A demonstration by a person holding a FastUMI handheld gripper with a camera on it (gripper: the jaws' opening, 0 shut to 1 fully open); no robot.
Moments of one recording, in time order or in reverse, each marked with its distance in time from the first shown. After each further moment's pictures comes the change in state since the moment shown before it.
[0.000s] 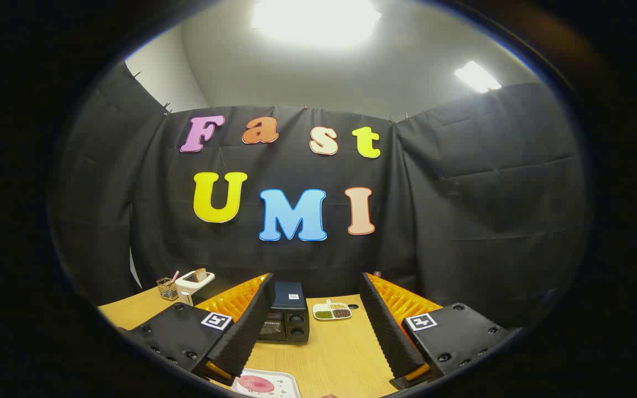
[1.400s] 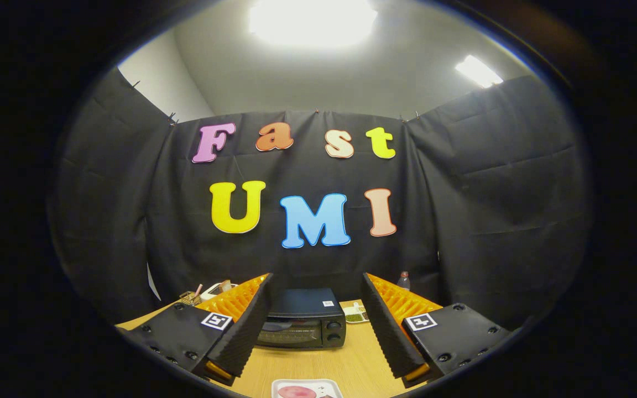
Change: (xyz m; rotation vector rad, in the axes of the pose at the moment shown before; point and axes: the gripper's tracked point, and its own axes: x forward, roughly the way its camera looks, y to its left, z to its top) arm 0.014 0.078 0.020 0.054 -0.019 0.061
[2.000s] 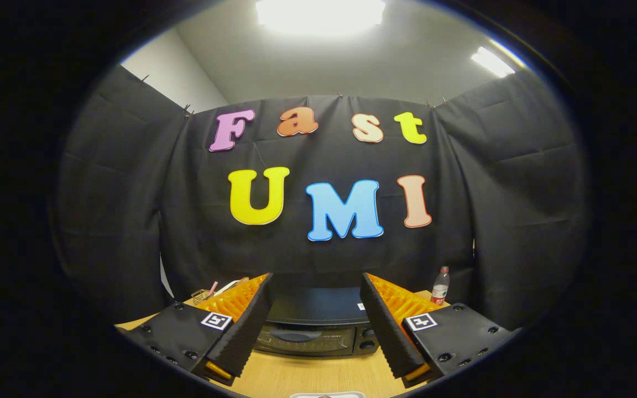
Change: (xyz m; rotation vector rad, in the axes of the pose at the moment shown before) arm 0.091 0.057 -0.048 0.008 0.055 0.134
